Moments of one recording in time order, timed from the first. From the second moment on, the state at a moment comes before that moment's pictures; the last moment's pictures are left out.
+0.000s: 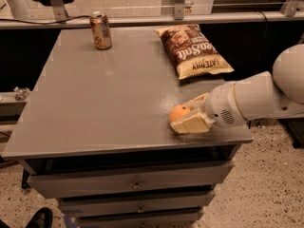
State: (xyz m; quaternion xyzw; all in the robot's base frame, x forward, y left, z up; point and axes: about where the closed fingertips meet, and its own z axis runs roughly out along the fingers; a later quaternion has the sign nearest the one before) arm 0.467 -0.088 0.837 -0.47 0.78 0.25 0.33
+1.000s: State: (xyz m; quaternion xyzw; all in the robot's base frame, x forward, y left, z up) arm 0.515 -0.072 0.906 -0.44 0.76 0.27 0.40
